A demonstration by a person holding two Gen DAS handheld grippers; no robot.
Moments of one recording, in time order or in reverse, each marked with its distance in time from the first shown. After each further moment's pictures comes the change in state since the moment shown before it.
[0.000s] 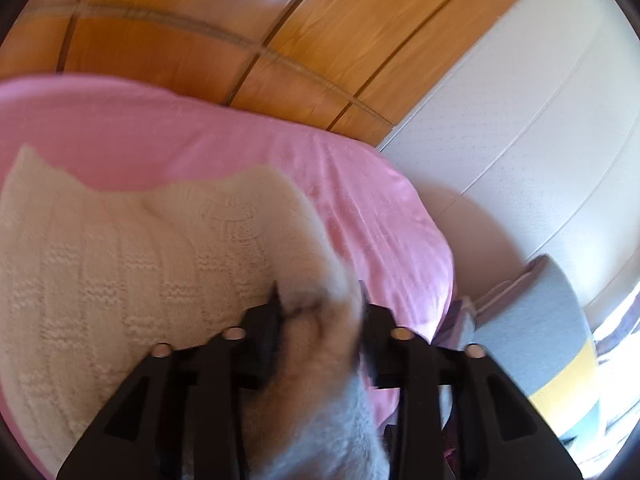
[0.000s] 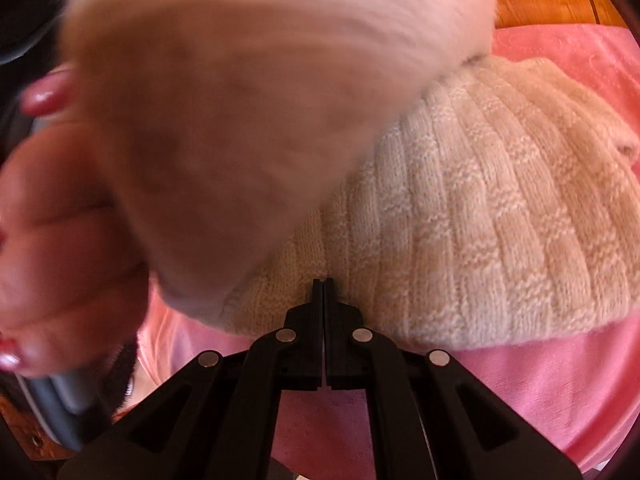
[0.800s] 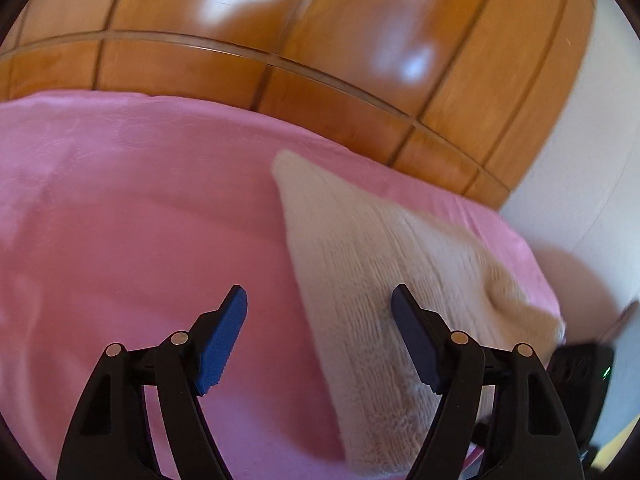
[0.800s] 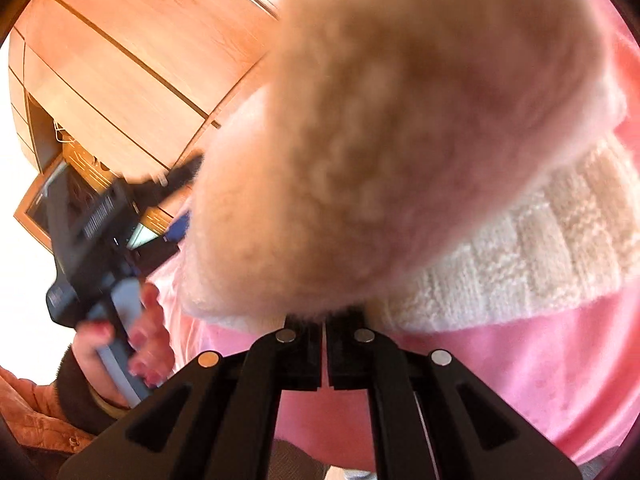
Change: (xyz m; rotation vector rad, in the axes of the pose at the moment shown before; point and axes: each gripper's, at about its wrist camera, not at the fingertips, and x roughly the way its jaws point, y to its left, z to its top) left arm -0.113 0.067 -0.079 -0.007 -0.270 0.476; right arm -0.059 -0.069 0.016 0.112 0.020 0.078
